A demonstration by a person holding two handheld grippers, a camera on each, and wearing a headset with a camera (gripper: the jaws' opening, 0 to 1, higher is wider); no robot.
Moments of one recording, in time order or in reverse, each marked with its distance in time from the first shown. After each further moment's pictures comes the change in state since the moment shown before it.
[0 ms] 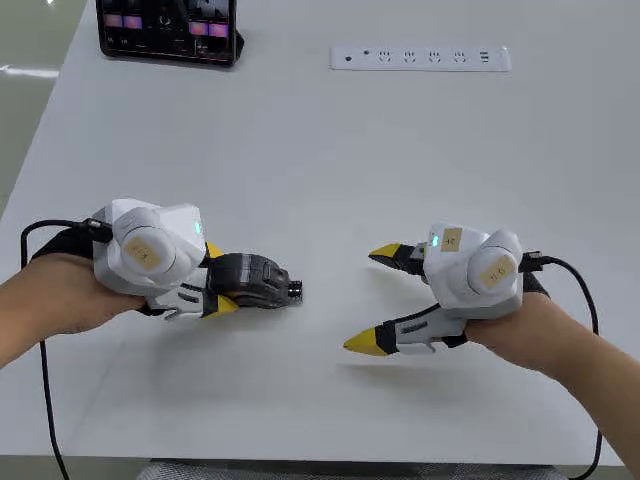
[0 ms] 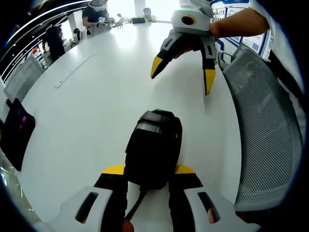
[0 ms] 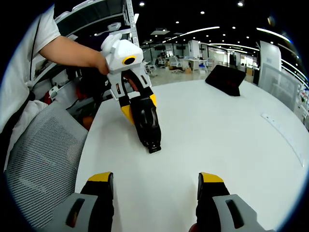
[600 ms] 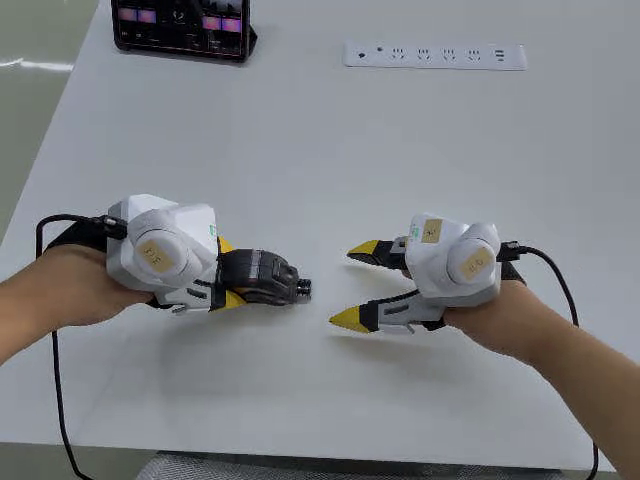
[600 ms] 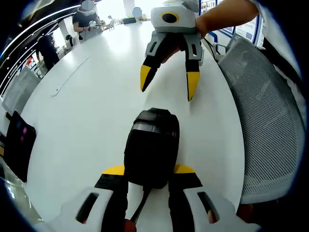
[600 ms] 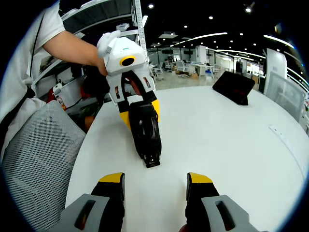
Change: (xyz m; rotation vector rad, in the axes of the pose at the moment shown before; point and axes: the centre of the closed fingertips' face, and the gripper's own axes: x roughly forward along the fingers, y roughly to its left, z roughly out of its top) left arm 0.002 0.001 0.000 0.095 0.013 0.006; right arm 0.028 -0.004 0.016 -0.060 -0.032 0.039
